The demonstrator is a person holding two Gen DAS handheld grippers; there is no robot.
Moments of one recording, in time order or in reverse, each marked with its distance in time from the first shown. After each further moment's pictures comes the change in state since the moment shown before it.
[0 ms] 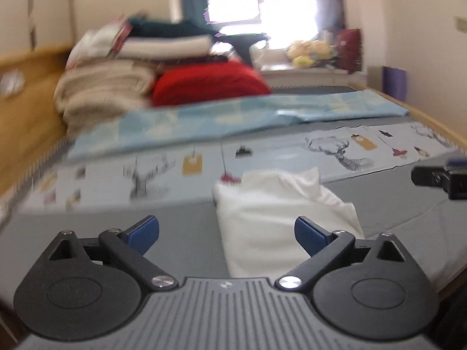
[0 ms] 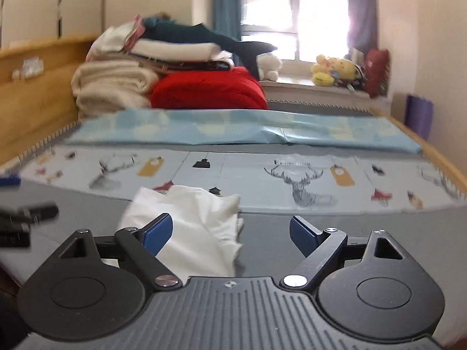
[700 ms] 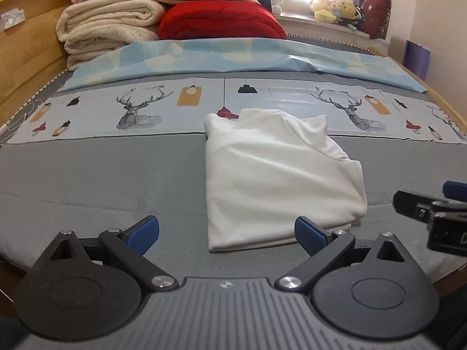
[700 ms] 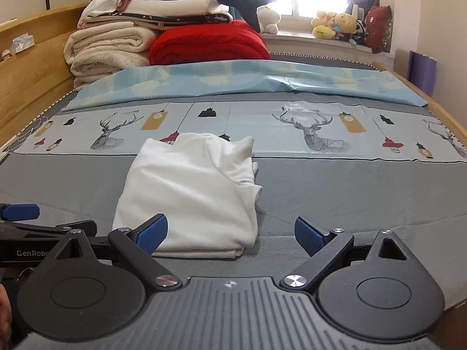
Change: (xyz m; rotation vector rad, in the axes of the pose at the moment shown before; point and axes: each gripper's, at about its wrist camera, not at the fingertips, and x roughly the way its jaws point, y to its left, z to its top) left arm 0.058 -0.013 -0.018 -0.092 0.228 0.001; right arm 0.034 0.027 -0.030 -0.038 0.199 -0.002
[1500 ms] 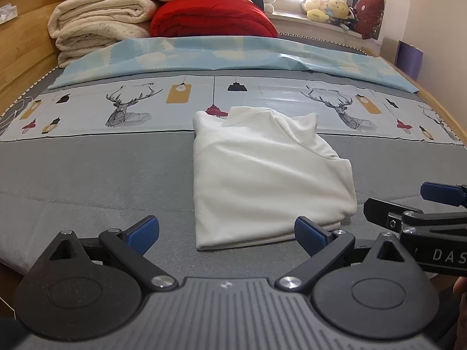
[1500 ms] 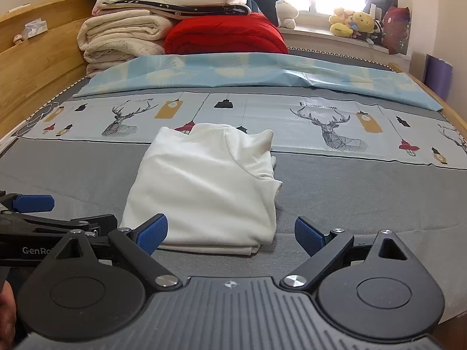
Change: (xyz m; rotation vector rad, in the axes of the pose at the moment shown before) left arm 0.001 -0.002 -0.001 0.006 0.004 -0.043; right arm 0.010 0.010 0.000 -0.046 0.021 0.044
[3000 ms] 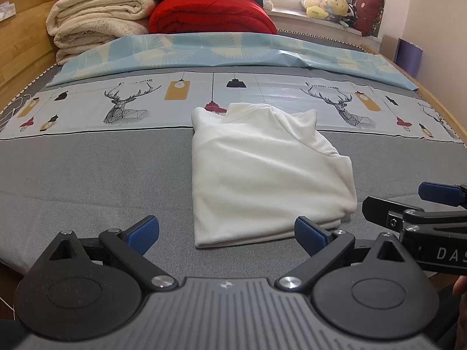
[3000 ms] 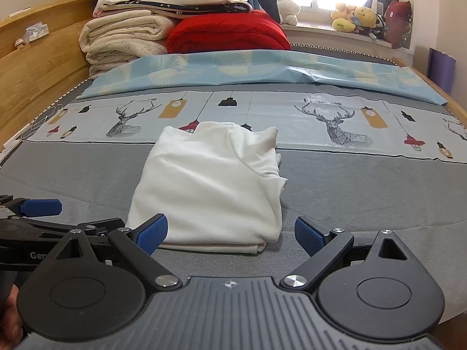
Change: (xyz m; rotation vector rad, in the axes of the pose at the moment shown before) left arm 0.004 -0.003 -0.002 0.001 0.011 -0.001; right arm 0.003 0.001 -0.001 0.020 0.009 0.020
